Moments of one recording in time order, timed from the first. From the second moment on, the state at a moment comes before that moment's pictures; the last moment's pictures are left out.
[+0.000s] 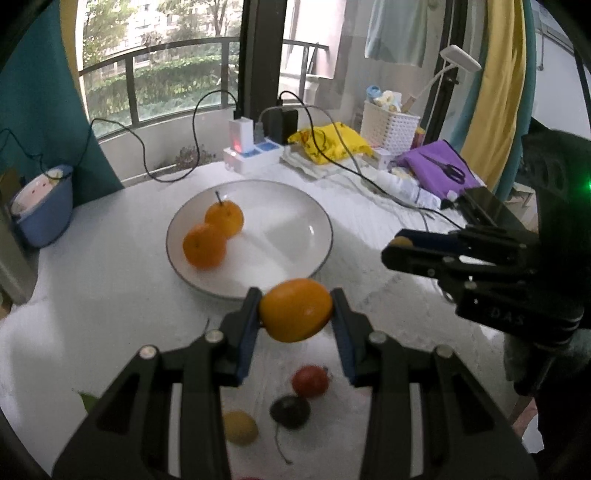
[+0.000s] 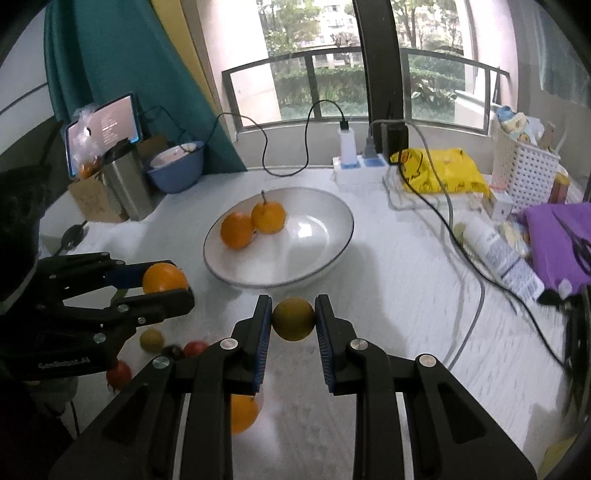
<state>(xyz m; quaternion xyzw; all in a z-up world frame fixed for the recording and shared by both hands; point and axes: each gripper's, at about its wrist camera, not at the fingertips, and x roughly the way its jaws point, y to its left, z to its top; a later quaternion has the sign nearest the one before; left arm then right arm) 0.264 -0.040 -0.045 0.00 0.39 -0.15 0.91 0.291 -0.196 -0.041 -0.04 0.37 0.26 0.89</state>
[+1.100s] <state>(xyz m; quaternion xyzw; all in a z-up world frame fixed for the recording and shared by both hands) 0.412 -0.010 -0.057 -0.01 0.38 -0.16 0.91 0.407 -0.154 -0.064 -0.04 0.39 0.26 0.88</state>
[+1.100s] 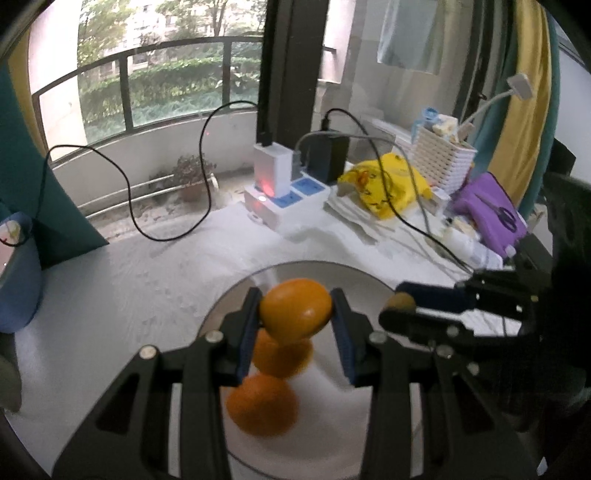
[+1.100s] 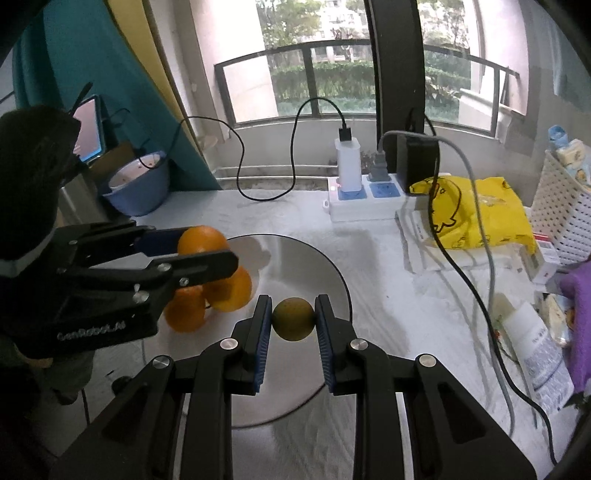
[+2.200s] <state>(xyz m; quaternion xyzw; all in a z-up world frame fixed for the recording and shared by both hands) 0.401 -0.005 -0.043 -0.02 0.40 -0.15 0.90 0.403 -0.149 -0.059 -0.05 0.38 0.24 0.89</state>
